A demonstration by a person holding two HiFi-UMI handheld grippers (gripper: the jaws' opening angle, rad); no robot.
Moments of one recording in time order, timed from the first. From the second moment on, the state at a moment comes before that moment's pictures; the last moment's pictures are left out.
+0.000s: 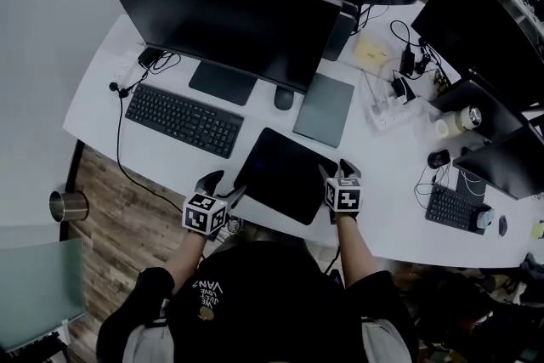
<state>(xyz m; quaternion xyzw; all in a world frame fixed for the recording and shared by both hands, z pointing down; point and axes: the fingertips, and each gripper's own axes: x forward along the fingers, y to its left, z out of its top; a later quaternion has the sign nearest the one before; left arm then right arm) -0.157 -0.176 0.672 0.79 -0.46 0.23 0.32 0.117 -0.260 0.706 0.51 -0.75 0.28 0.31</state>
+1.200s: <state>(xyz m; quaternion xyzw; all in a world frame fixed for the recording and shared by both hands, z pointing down) -0.143 -0.170 0.699 0.77 -0.43 0.30 0.37 0.082 -0.244 0.683 0.49 -0.76 0.29 0.29</state>
